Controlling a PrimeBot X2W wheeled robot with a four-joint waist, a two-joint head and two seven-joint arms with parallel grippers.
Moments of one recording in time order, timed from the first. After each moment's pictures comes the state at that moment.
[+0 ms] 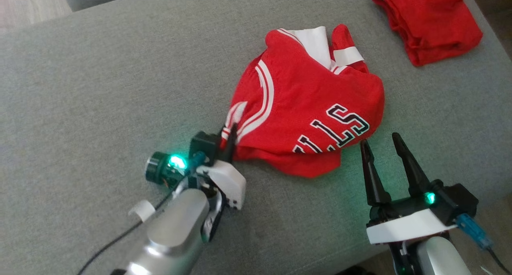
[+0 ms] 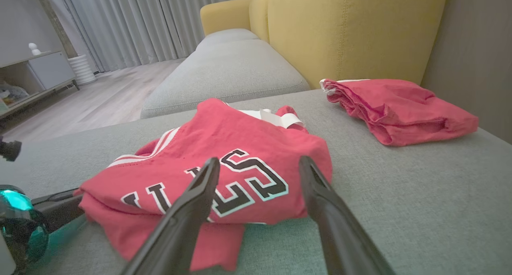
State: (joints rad) left arm -0.57 0.05 -0.74 0.73 -0.46 0.10 -0.06; right arm -0.01 -0.05 0.16 0.11 0.17 0.13 -0.25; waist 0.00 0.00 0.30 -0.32
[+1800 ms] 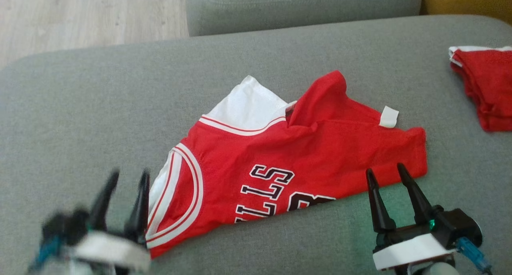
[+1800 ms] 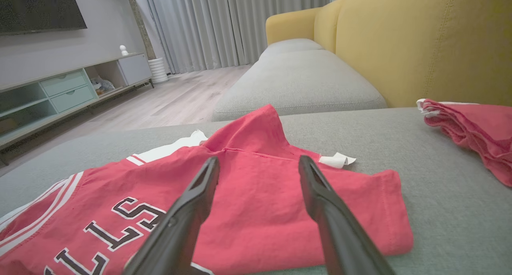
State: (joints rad) left arm 0.01 0.44 -0.44 0.05 -0.72 0.07 -0.20; right arm 0.09 -0.05 0.13 0.13 0.13 0.13 -0.25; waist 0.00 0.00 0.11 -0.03
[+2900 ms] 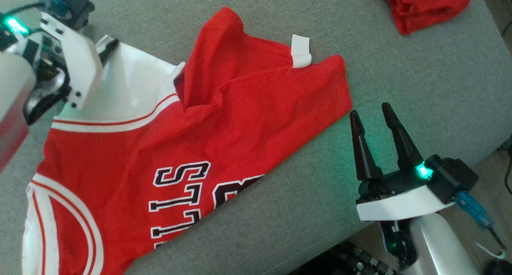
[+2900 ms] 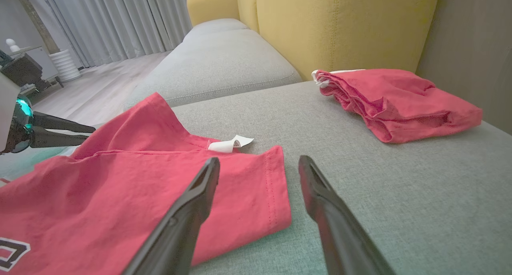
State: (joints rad) left arm -1.15 0.68 -1.14 0.53 -0.76 -0.13 0.48; right arm -0.11 -0.05 0.22 0.08 0.24 0.13 -0.25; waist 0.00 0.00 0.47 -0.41
